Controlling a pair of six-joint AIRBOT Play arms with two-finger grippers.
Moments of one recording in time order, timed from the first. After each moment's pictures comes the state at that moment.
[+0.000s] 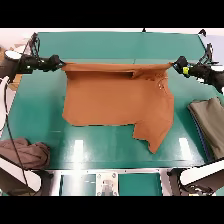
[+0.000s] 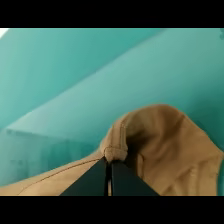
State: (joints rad) left arm 0.16 -1.83 1.66 0.65 -0.99 -1.05; right arm -0.35 -1.74 1.44 -0.45 0.73 1.05
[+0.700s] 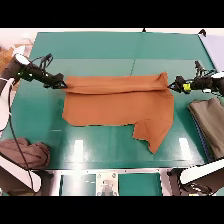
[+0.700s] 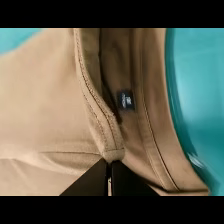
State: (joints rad) left arm 0.13 -1.84 1.62 0.96 -1.29 -1.24; right arm -0.41 -1.76 1.39 -0.79 1.09 1.17
